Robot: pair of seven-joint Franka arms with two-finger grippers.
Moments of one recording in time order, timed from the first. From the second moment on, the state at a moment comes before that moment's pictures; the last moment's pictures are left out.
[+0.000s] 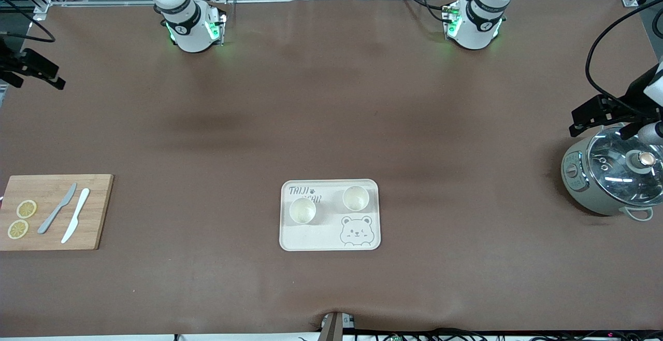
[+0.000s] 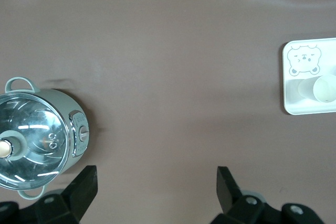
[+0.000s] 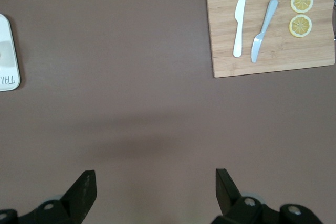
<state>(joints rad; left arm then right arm) -0.10 0.15 0.05 -1.37 -0.03 1.60 0.02 -0.23 -0.22 0.05 -1.84 0.05 1.64 -0.09</state>
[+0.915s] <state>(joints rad) -0.10 0.15 0.05 -1.37 -0.03 1.60 0.02 -0.20 -0.11 0.09 -1.61 0.03 1.51 -0.09</state>
